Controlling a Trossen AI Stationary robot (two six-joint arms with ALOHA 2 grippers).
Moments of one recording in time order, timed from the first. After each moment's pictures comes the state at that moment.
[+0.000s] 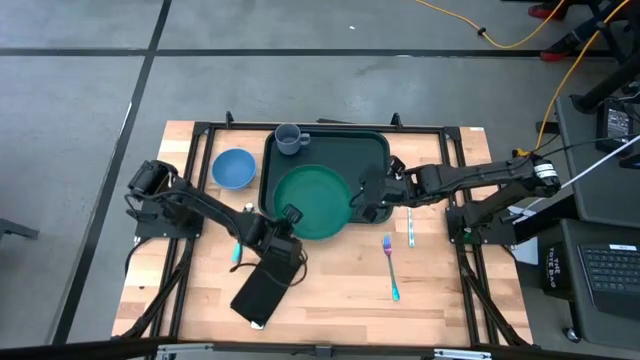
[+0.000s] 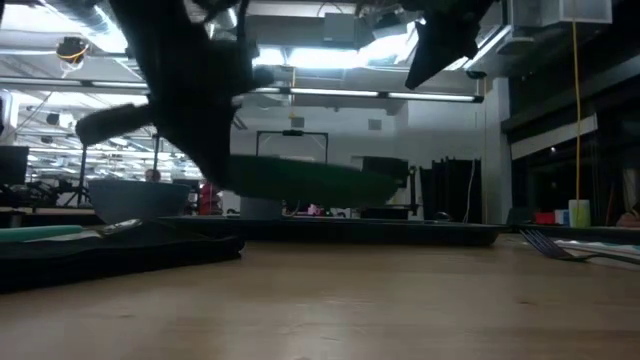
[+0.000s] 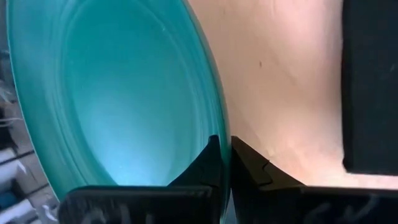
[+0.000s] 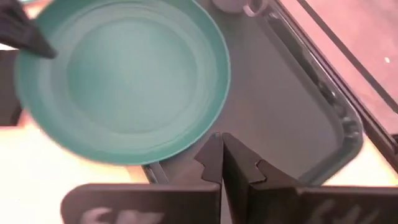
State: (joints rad) left arm -0.33 1.70 1.08 -0.70 -0.53 0.40; right arm 0.11 1.44 1.26 -0.84 0.51 0.46
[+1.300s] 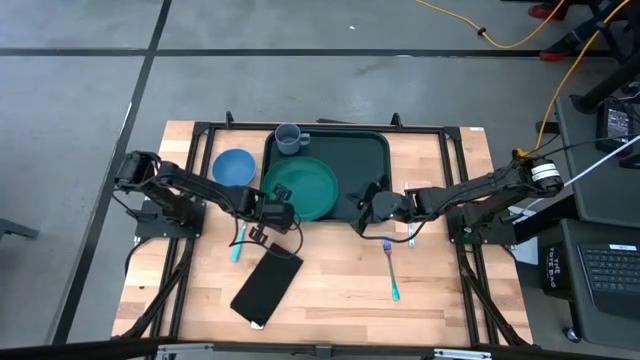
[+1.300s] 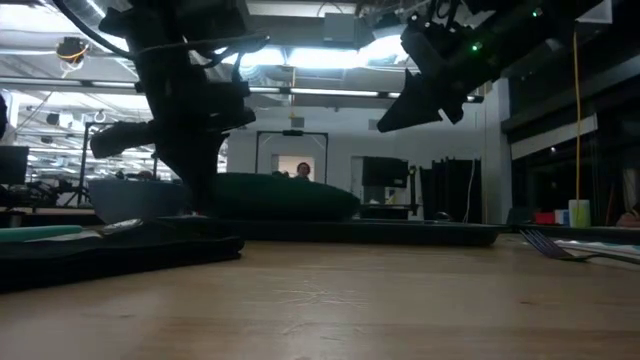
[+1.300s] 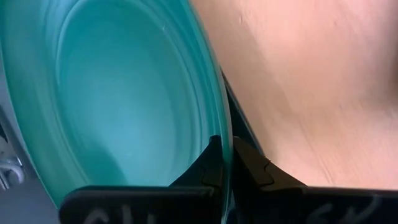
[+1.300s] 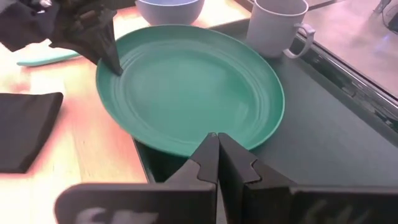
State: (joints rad) left arm -0.10 1.54 0.87 -0.58 -0.31 0.46; right arm 0.13 1.41 0.74 0.07 0.53 0.33
